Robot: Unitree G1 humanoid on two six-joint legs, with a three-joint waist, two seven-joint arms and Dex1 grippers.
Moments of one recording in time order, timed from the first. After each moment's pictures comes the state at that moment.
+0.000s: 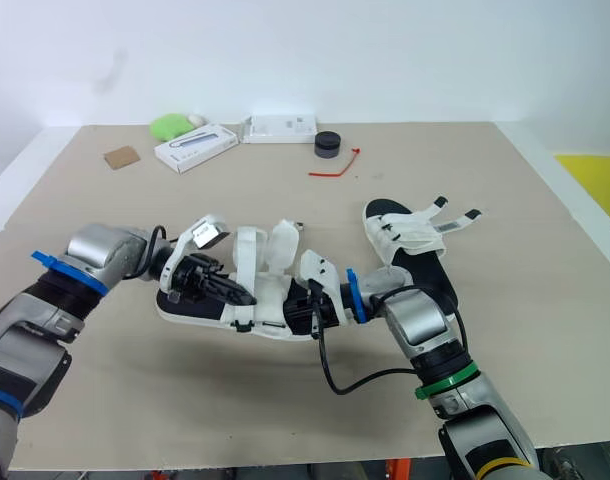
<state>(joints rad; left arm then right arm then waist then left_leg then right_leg) -0.90 0.64 -0.47 0.43 -0.64 0.91 -1.60 -0.56 -0.46 0.34 0.05 0.26 0.55 1.23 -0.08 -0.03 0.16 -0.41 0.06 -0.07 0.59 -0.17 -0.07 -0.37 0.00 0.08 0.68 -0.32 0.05</state>
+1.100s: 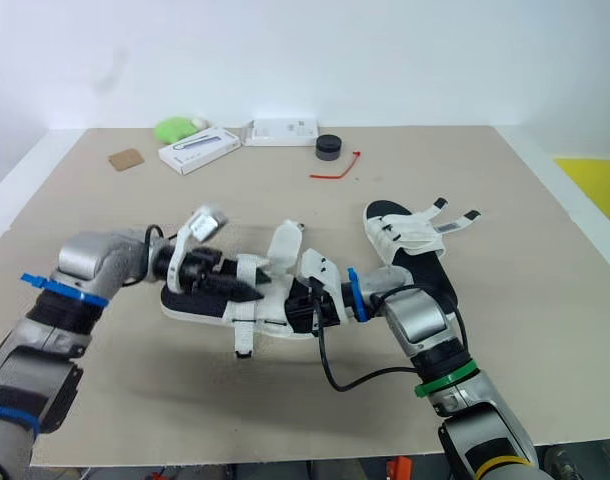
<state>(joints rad) -0.86 0.56 -0.19 0.28 -0.68 1.10 -1.42 -0.56 -0.46 0.34 0.08 0.26 0.55 1.23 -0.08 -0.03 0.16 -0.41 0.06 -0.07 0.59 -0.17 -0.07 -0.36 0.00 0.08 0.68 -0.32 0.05</state>
